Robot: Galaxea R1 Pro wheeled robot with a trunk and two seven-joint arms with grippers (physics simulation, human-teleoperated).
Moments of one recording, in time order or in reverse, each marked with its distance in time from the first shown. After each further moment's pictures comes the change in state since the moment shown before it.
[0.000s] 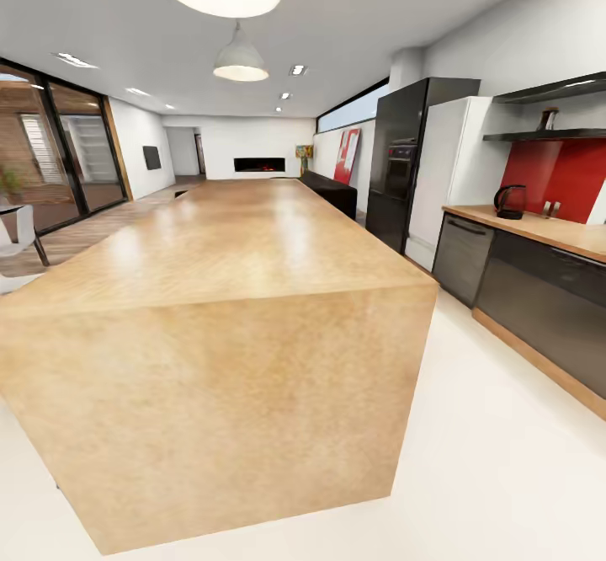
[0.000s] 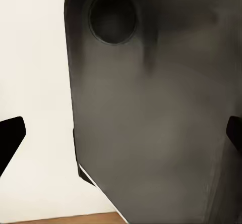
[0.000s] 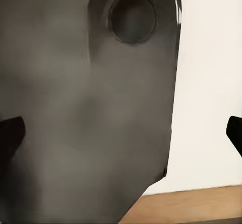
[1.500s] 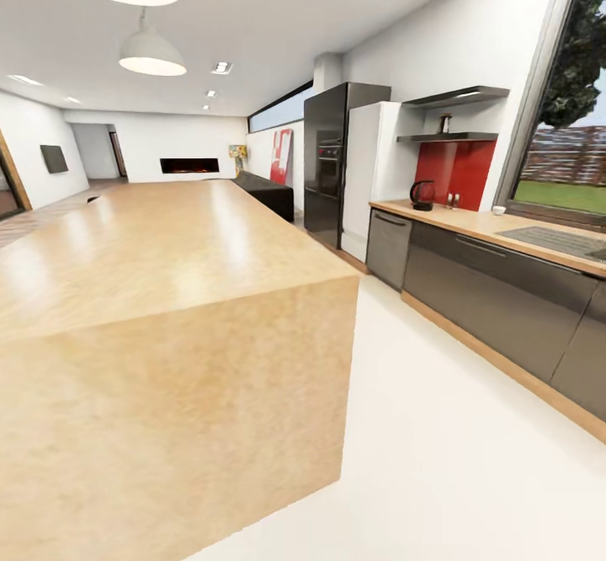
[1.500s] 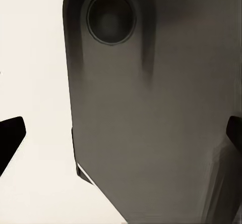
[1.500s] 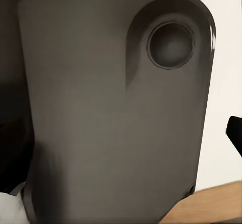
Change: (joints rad) left arm 0.001 -0.003 0.003 -0.004 0.002 0.004 0.002; right arm 0.001 0.044 0.002 -0.039 0.000 -0.006 -0.003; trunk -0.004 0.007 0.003
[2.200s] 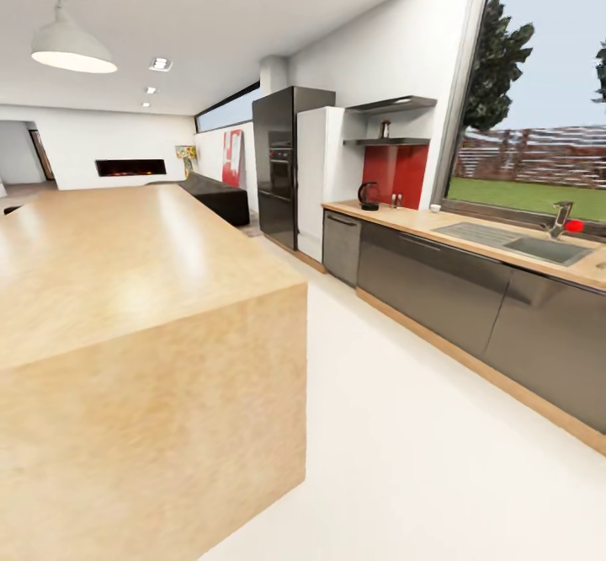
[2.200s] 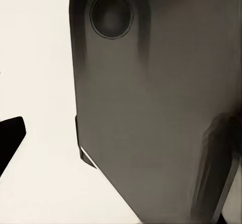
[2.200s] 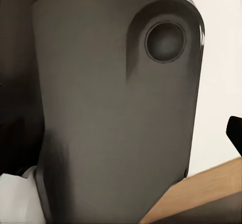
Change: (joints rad) left arm 0.000 -0.001 0.000 0.001 0.001 0.001 0.000; right arm 0.000 0.000 0.000 -0.001 0.000 0.000 0.000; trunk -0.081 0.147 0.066
